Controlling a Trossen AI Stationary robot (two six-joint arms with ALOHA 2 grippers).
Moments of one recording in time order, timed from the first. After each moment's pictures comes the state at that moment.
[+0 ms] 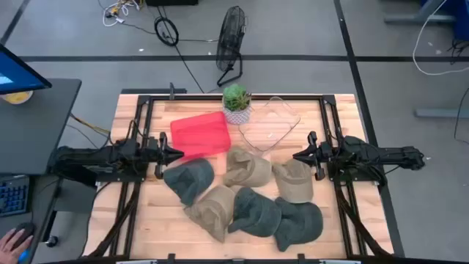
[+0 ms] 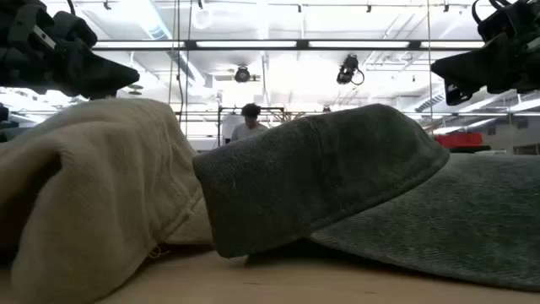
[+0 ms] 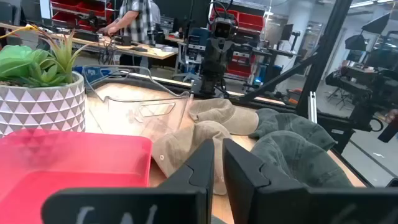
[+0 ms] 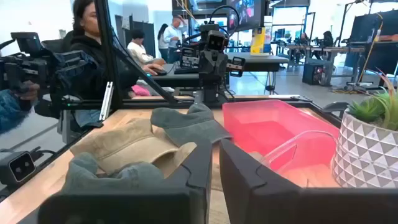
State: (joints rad) left arm 0.00 0.06 0.01 0.05 -0.08 -0.20; right arm 0.00 0.01 0.02 0.01 -0.07 0.02
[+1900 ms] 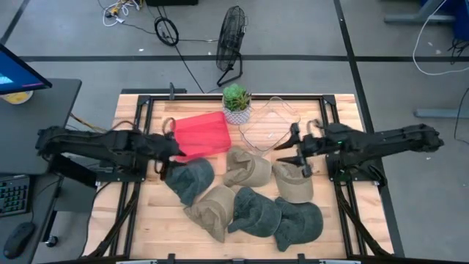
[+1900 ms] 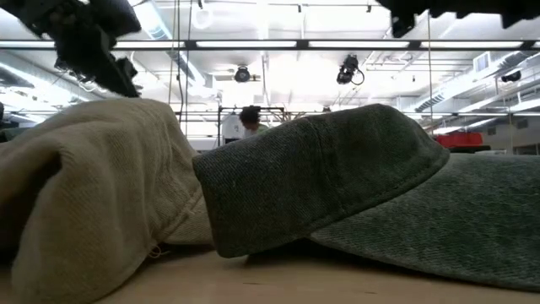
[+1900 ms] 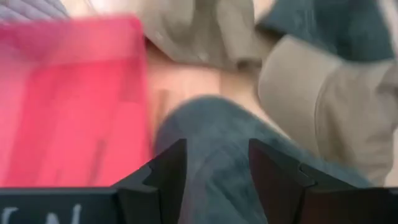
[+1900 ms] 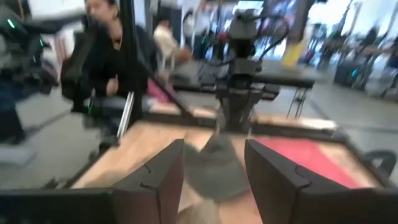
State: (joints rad) left arm -0.07 0.80 0.60 -0.58 -0.07 -0.12; right arm 0.05 0.82 0.54 0.21 -0.15 -0.06
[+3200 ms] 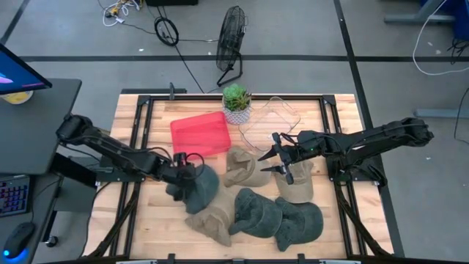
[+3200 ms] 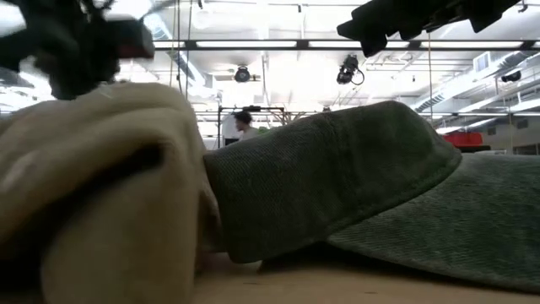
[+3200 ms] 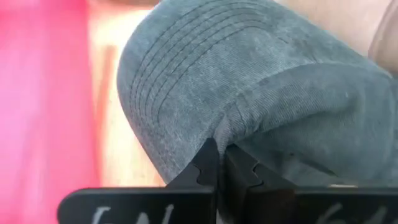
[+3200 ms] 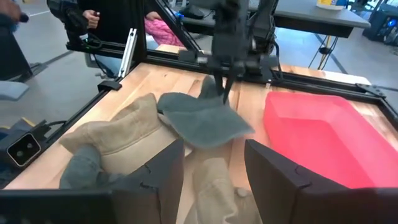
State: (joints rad) left arm -0.38 1.25 0.73 -0.56 -0.30 -0.38; right arm 0.08 1.10 0.64 0.16 -0.15 -0.12
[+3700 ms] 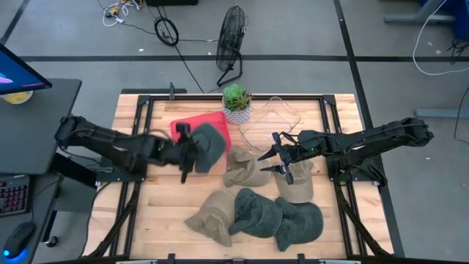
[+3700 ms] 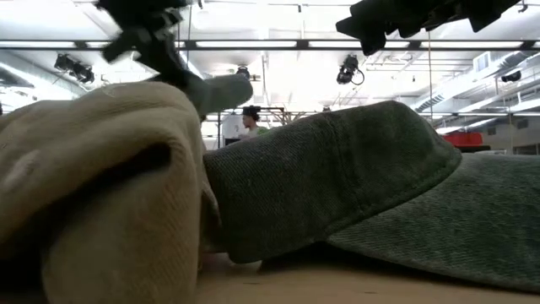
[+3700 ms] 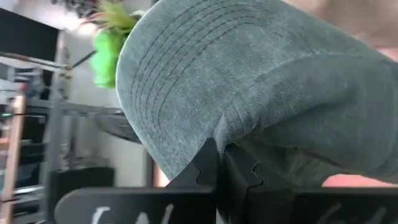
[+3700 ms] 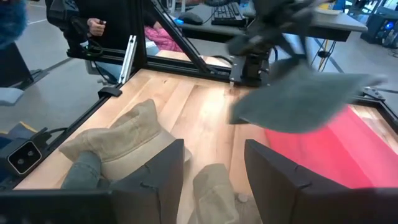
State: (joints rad) left arm -0.16 1.25 0.99 -0.73 -0.74 0.23; right arm 0.08 1.10 0.64 0.18 -0.15 -0.11
